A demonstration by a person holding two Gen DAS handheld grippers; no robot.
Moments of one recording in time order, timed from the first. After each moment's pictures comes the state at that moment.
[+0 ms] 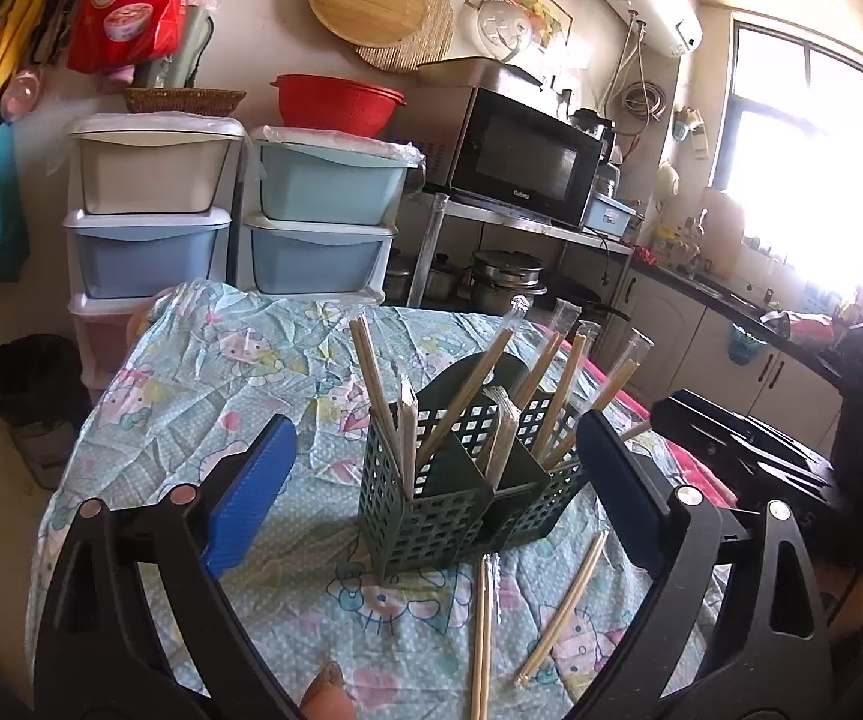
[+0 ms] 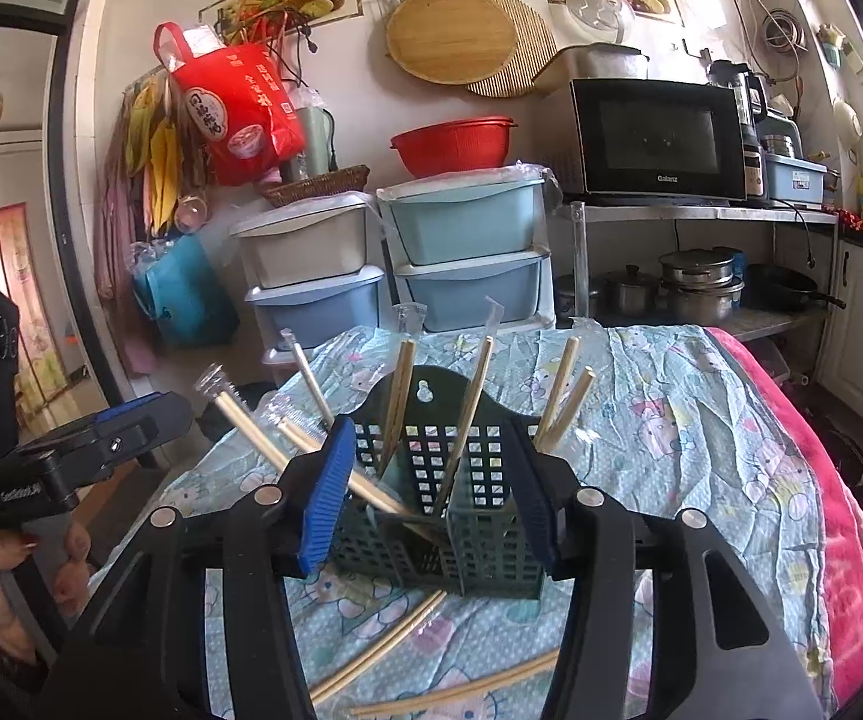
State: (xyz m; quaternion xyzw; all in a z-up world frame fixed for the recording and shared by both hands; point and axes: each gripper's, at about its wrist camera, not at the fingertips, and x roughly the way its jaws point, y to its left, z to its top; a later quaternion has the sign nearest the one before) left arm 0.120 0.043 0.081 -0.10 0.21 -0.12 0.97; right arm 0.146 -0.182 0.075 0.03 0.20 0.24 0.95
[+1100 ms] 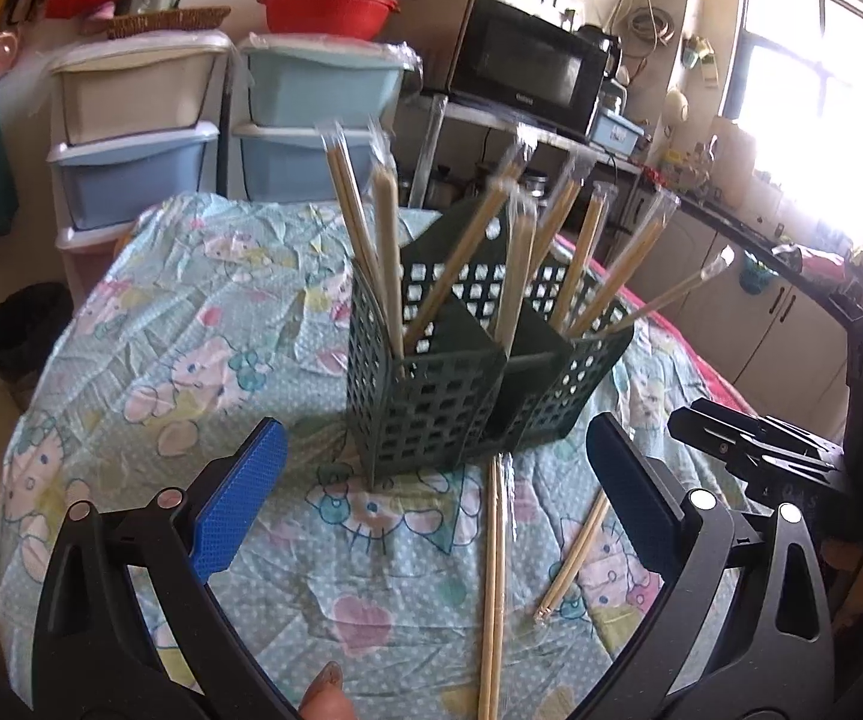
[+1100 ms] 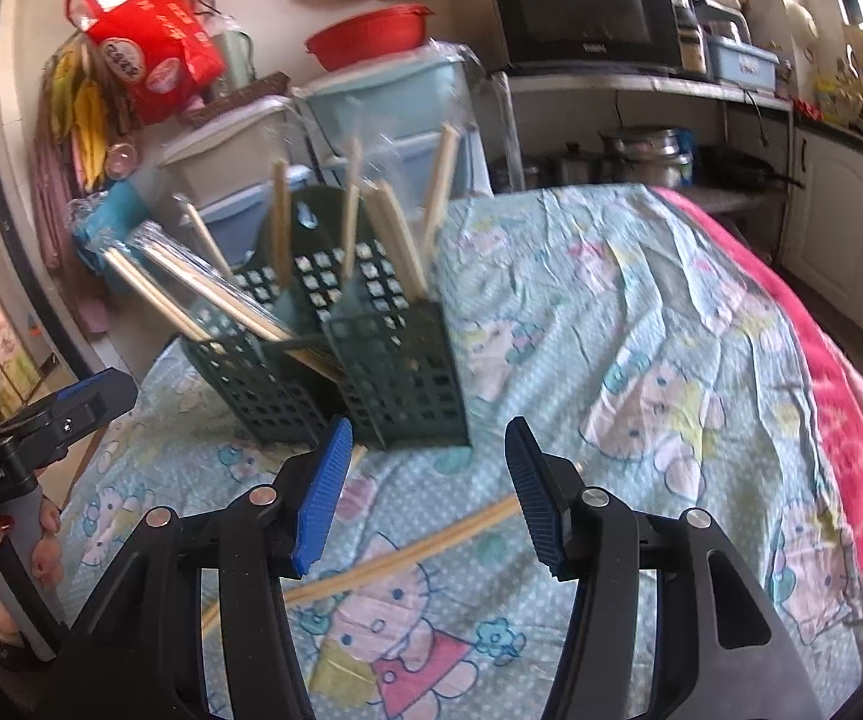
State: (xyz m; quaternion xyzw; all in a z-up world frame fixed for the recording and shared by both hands) left arm 0.133 0.017 0.015 -0.07 0.30 -0.13 0.94; right arm 0.148 -0.219 -0.004 0.06 0.33 0.17 0.93
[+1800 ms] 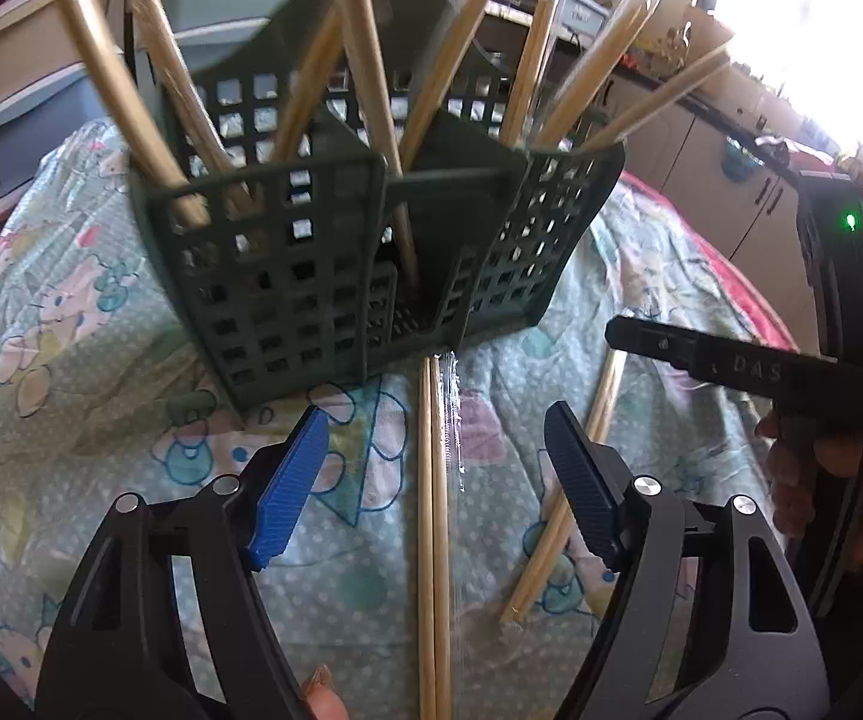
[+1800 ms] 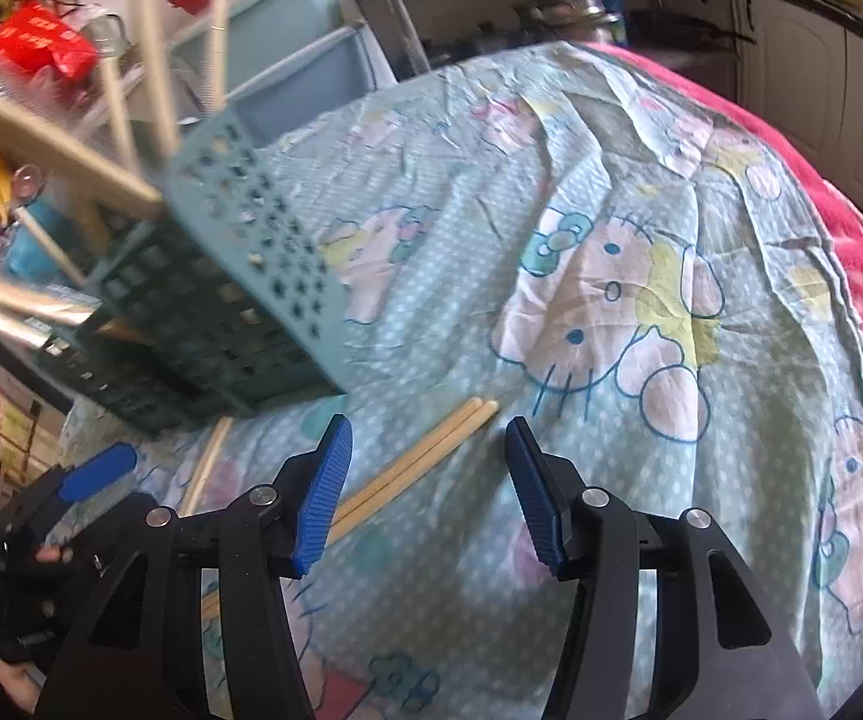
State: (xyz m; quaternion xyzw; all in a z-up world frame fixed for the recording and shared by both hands) left arm 0.176 -0.048 -0.050 -0.01 0.42 -0.18 0.89; right arm 0.212 -0.252 -0.072 0.14 0.46 0.11 0.87
